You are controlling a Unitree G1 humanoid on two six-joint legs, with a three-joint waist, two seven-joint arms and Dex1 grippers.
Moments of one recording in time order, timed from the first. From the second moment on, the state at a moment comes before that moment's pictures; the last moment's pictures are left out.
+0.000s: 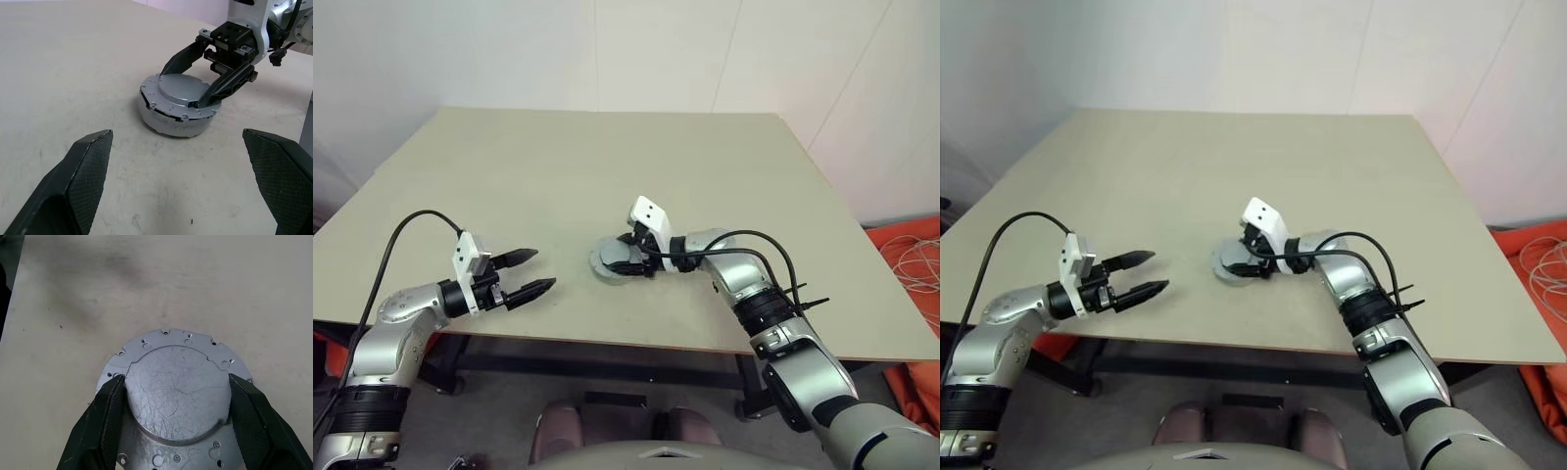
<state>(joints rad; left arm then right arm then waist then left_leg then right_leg) -0.08 0.61 0.15 0.02 -0.53 0.27 -1.10 -0.66 -0.26 0.32 0.42 0.05 0.33 1.00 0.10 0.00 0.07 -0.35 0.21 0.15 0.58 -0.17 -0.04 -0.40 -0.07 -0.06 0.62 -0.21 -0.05</state>
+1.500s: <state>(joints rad) -0.23 0.55 0.12 0.11 -0.49 0.26 -1.06 -0.69 -0.27 0.34 0.42 0.03 0.38 0.98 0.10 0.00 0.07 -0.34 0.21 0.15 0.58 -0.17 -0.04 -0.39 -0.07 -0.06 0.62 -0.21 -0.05</state>
